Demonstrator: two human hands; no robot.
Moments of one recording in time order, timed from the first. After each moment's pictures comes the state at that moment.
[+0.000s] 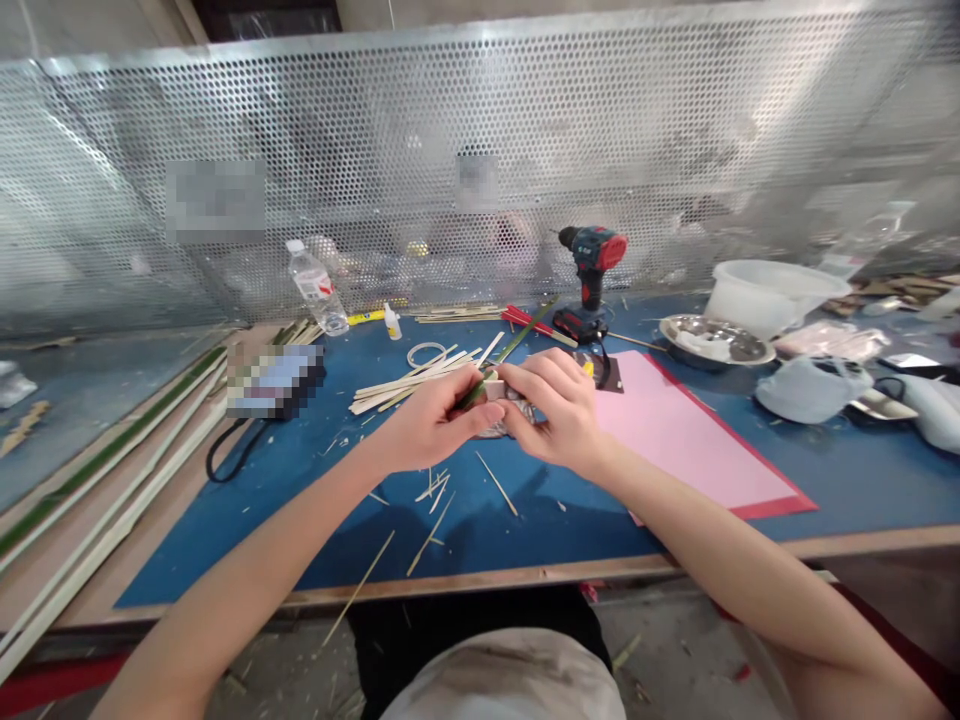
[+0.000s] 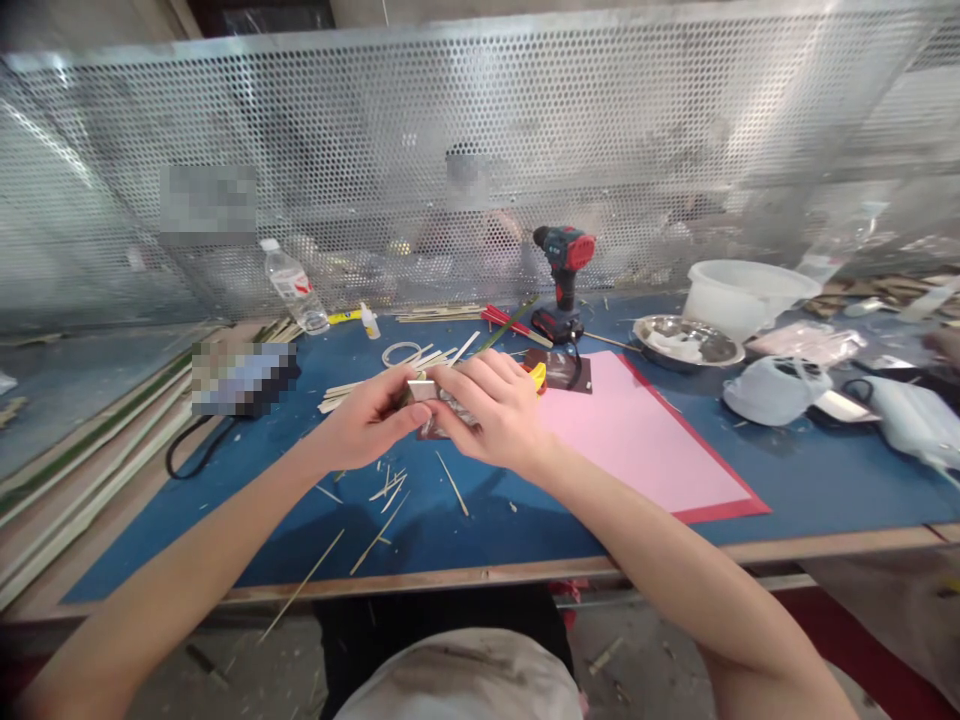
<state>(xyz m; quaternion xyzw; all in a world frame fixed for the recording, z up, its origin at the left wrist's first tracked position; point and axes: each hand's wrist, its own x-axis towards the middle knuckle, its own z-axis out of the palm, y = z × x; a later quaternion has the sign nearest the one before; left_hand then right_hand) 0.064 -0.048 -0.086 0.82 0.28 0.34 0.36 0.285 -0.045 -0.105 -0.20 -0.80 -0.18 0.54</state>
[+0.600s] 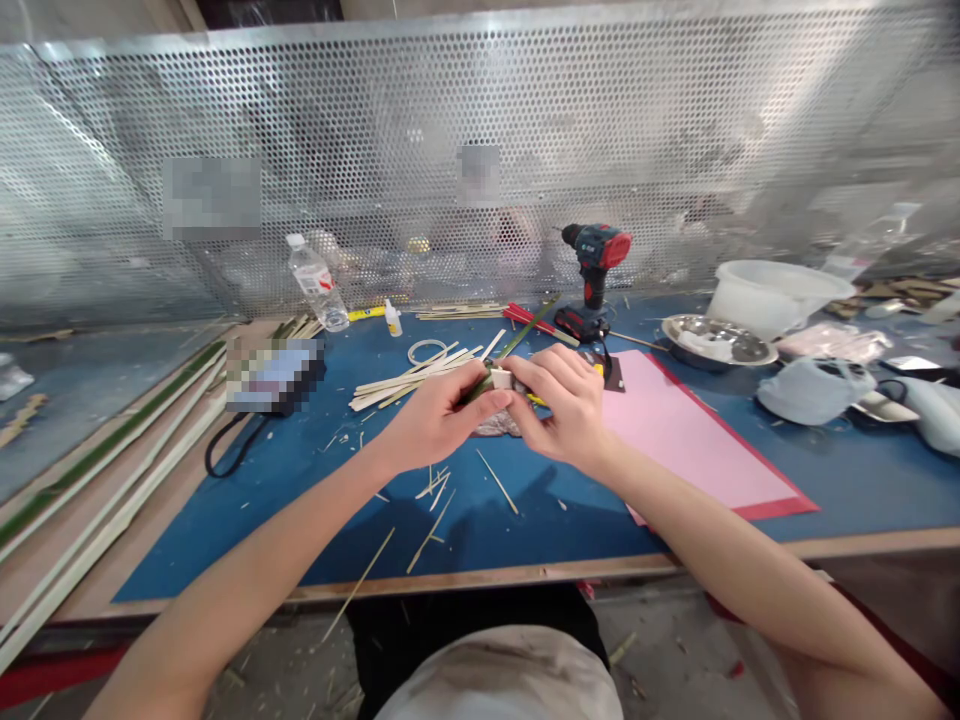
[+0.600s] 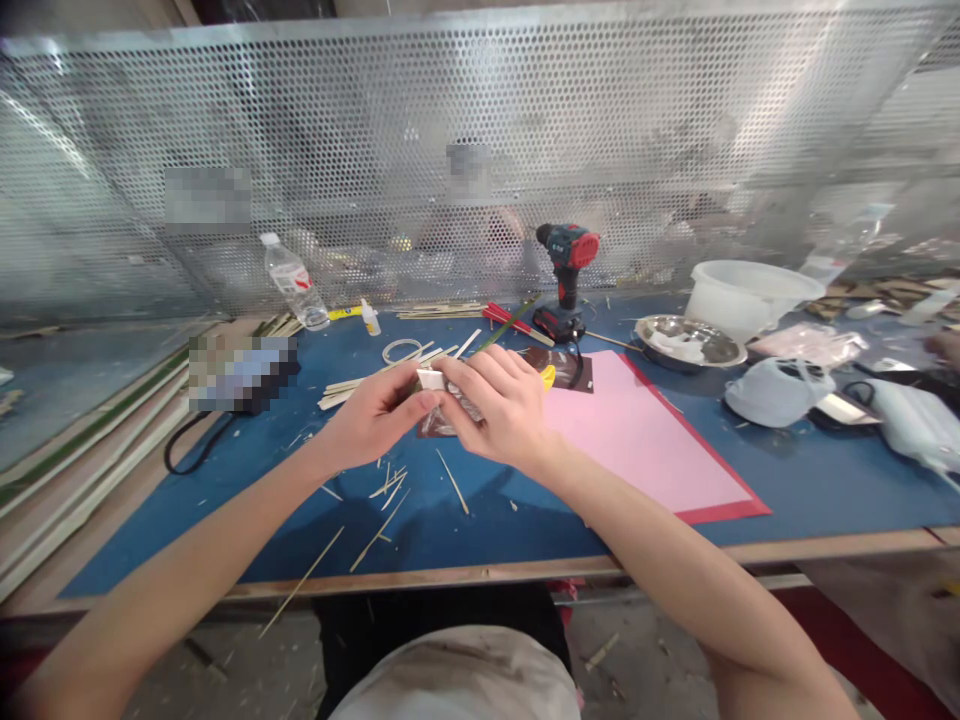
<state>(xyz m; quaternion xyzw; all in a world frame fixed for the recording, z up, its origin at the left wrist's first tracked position) 0.075 -0.050 -0.086 0.81 0.29 0.39 0.32 0.287 -0.044 -0.107 -0.25 -0.80 -0.18 0.52</state>
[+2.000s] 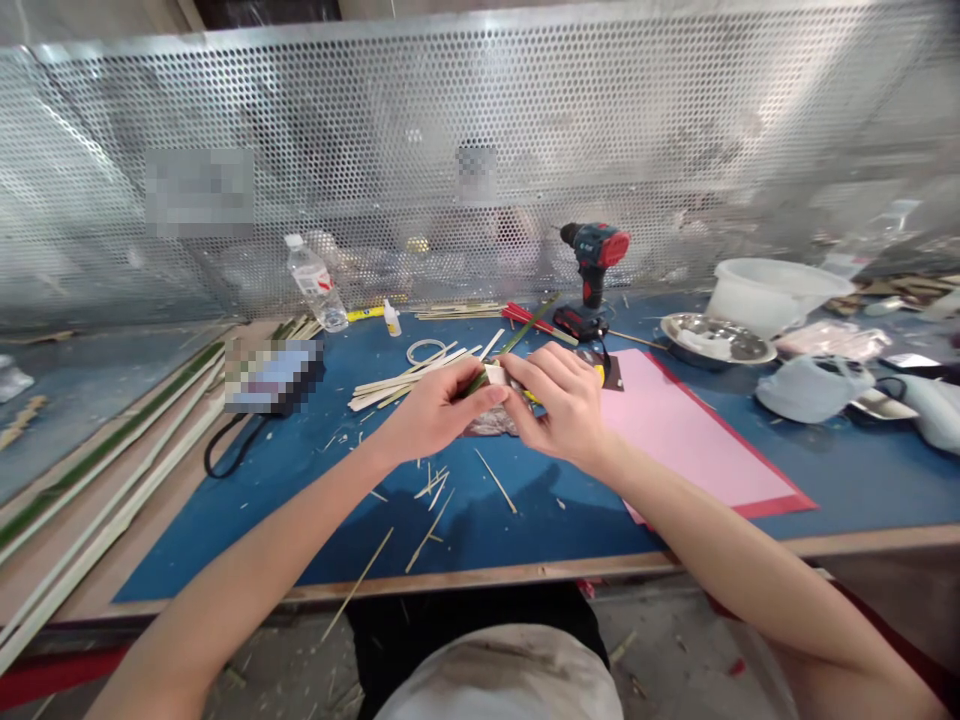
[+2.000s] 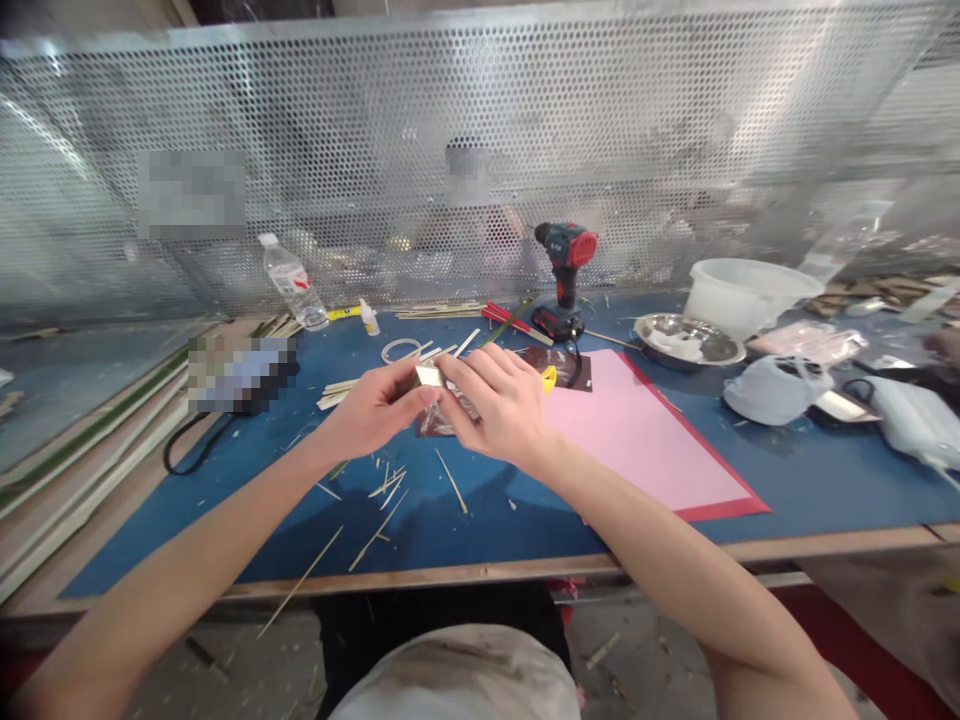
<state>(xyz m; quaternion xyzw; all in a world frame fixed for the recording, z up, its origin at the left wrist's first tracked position) 0.077 -0.045 -0.082 0.79 0.32 0.37 0.36 0.289 -0.046 -0.104 -0.27 -0.80 -0.20 0.49</state>
